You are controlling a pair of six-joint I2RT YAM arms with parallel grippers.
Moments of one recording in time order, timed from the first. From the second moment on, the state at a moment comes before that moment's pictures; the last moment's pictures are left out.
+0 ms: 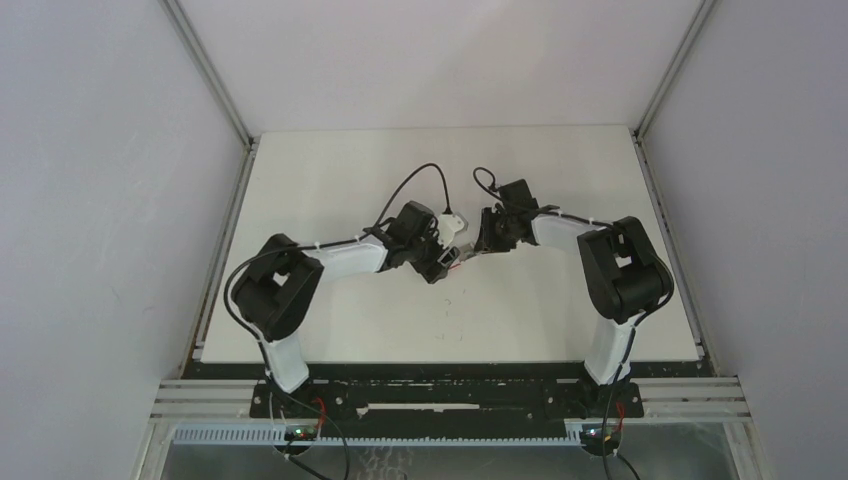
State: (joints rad) left arm -0.70 1.83 1.06 -0.10 0.20 0.20; right arm 0.37 1.85 1.08 -0.21 -0.28 0.39
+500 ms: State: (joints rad) left arm -0.66 1.24 1.01 -0.16 -0.02 -0.13; right arm 0.45 1.68 1.12 -0.29 -0.14 0.30
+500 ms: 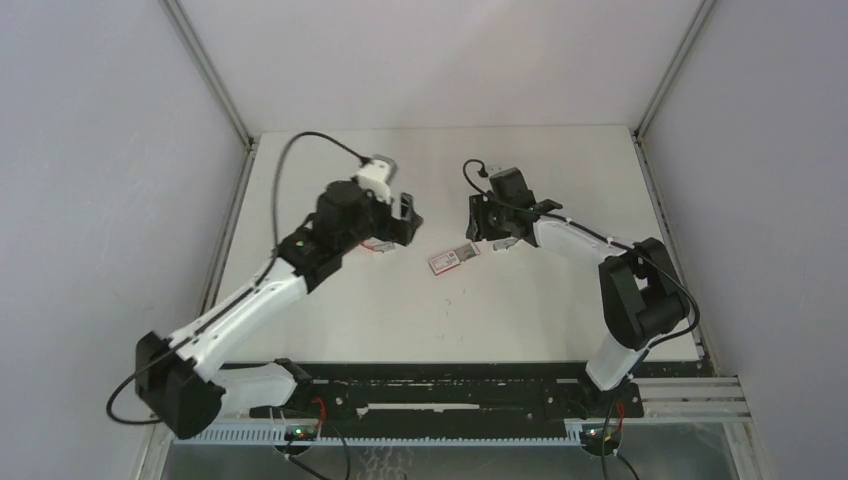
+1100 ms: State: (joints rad) left arm -0.33 0.87 1.02 -0.47 0.03 -0.33; right arm 0.58 1.85 1.23 -0.37 0.05 0.30
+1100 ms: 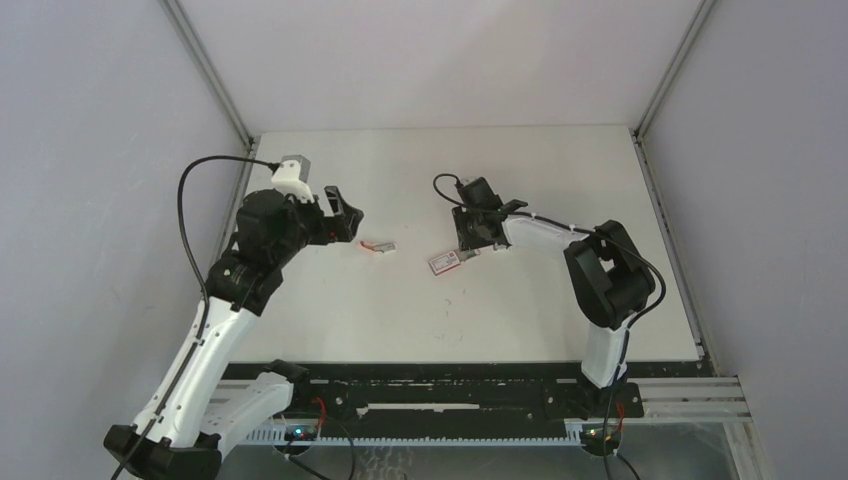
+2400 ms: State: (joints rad) left arm -0.29 0.86 1.02 -0.48 0.11 -0.33; right arm 0.62 1.92 1.27 -0.41 0.11 0.30
